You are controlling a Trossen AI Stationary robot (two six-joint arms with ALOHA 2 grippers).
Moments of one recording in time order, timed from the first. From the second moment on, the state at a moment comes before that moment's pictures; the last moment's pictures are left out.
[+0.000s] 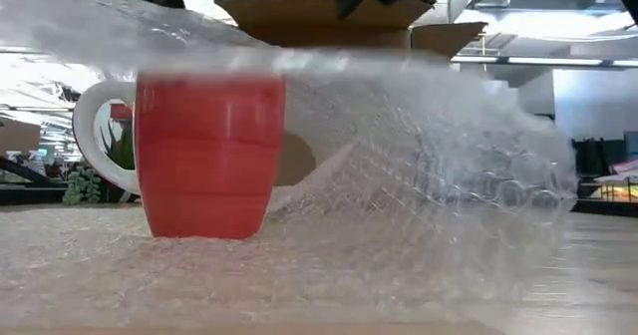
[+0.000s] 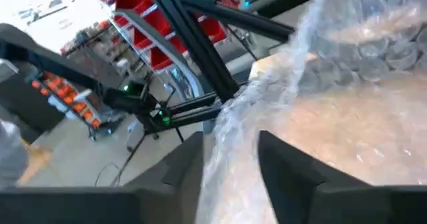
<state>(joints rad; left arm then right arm) -1.14 2.00 2.16 -1.40 -1.14 -1.05 0.31 2.29 1.70 0.46 -0.19 0.50</state>
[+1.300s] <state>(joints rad) -0.97 1.51 1.09 -1.04 -1.07 -1.73 0.56 2.18 1.73 -0.29 -0.01 0.29</state>
